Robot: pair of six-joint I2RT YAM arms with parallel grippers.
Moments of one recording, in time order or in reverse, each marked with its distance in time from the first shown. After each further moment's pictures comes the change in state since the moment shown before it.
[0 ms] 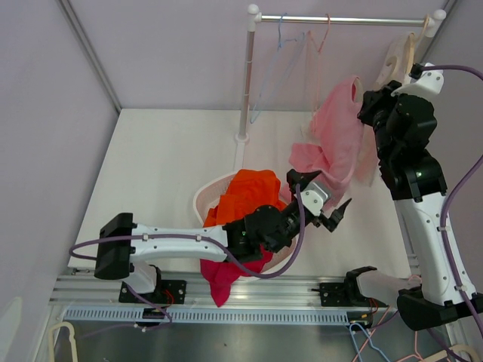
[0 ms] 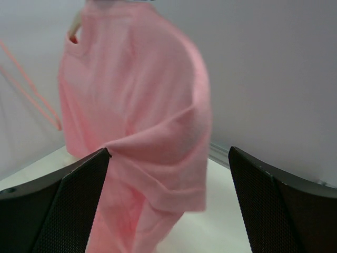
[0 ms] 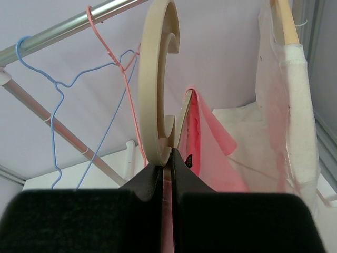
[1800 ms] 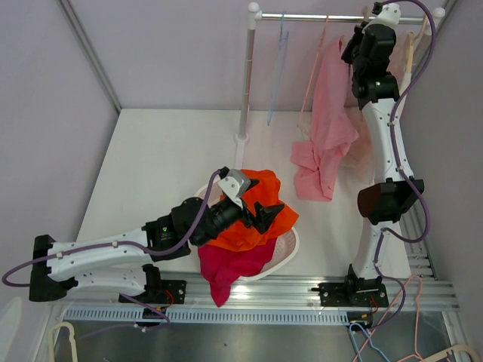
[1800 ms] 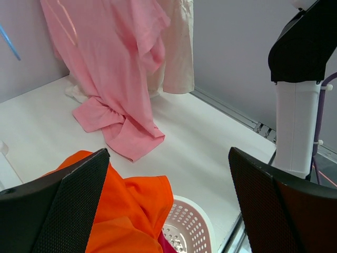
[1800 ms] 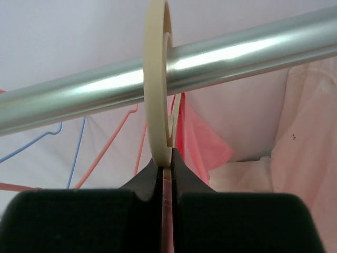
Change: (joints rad) left arm 0.157 -0.575 -0.364 -0.422 0.155 -0.301; right arm -0.161 0.879 0.820 0.034 -0.153 -0.144
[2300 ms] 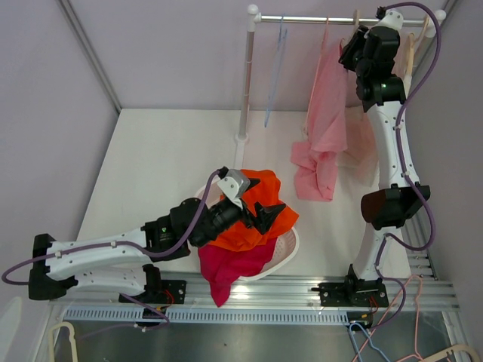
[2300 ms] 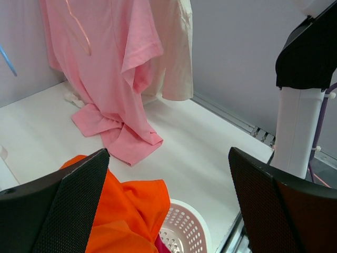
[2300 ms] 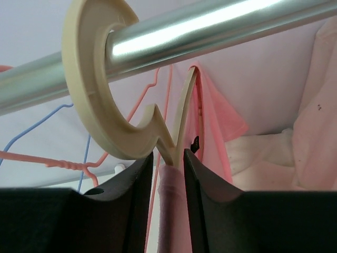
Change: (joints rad) left arm -0.020 0.003 0.026 0.001 -0.022 0.008; right arm -0.006 -0.069 -0.056 -0.097 -0.085 0.113
